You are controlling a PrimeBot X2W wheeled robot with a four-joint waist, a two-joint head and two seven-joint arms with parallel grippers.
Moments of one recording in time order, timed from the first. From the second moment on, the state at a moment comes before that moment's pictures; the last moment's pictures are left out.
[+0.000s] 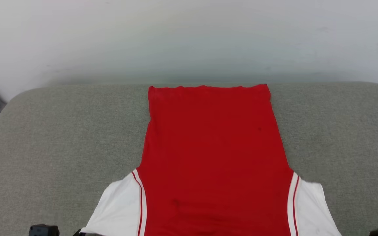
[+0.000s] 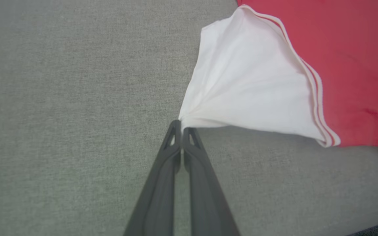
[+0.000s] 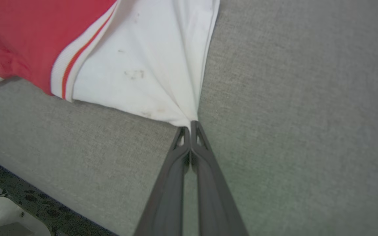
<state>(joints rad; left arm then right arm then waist) -0.06 0.78 -0.81 0.27 -1.00 0.17 -0.23 -0.05 -0.75 0.69 0.46 0.71 0.13 -0.15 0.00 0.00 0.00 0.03</state>
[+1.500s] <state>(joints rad) -0.35 0.67 -0.80 -0.04 -0.76 0.26 -0.25 -1.14 -0.80 0.34 0.26 0.60 0.13 1.14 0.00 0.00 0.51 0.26</state>
